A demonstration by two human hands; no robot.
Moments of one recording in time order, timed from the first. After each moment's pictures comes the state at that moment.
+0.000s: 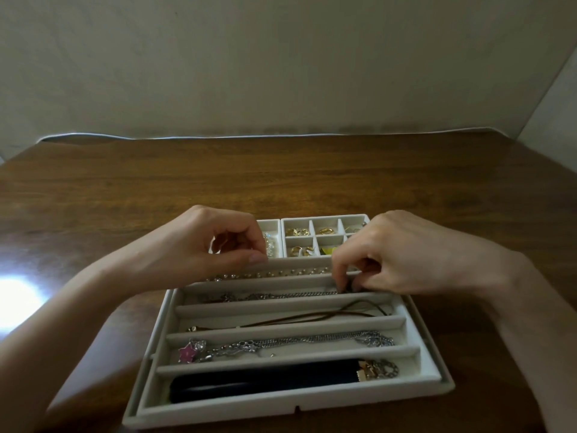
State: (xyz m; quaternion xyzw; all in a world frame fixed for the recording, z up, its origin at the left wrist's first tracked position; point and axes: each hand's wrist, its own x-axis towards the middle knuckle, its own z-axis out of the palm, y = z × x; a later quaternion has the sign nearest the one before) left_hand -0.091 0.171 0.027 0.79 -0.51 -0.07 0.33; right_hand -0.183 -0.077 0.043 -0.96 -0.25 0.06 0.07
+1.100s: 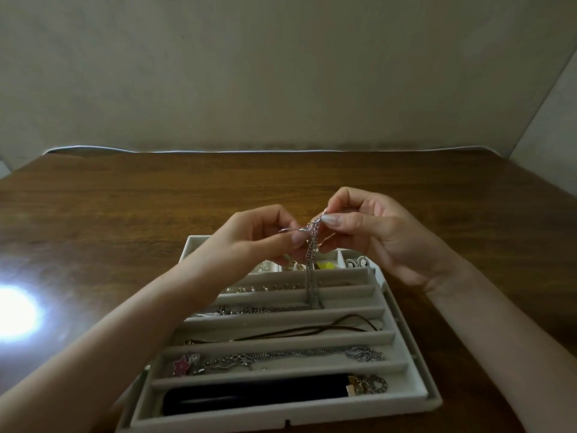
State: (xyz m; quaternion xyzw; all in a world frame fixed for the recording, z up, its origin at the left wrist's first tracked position) left_hand -0.119 0.118 0.033 0.70 -0.32 -0.20 0.61; right_hand -0.160 -0.076 0.032 -0.67 -0.11 0.04 0.74
